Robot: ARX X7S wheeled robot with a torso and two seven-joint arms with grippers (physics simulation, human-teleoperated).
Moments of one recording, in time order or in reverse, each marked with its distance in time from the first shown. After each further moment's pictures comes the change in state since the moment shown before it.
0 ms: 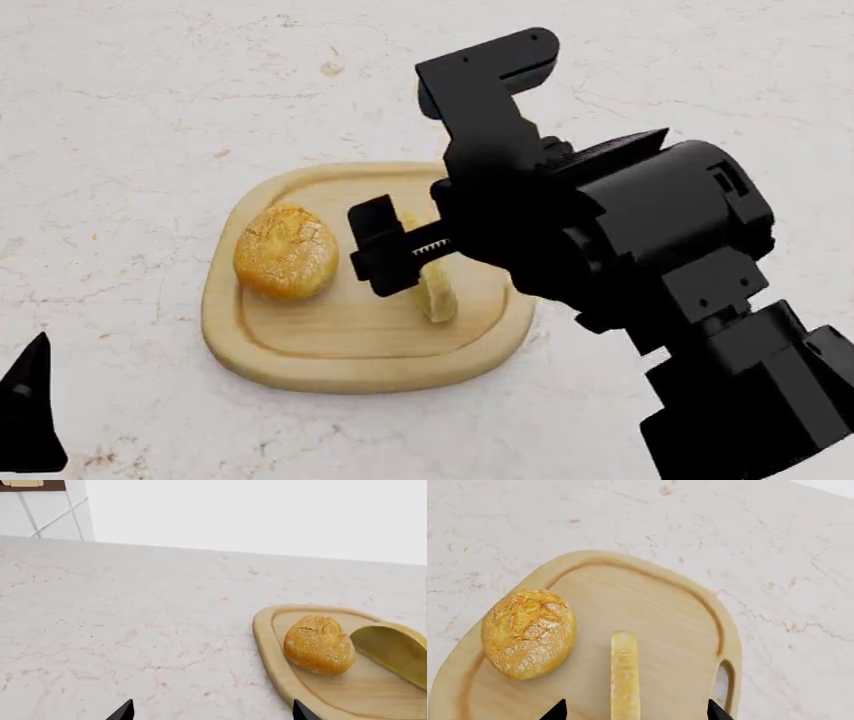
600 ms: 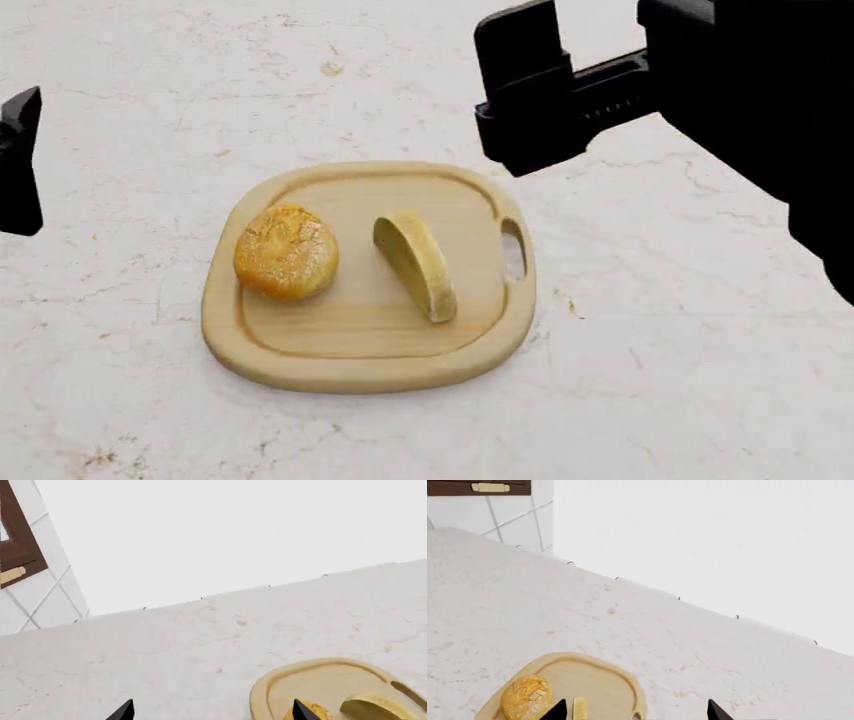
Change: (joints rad) left arm -0.775 0.189 -0.135 -0.206 -0.406 -0.796 0.067; right arm 0.167 0.418 0.425 -0.657 0.753 0.340 0.693
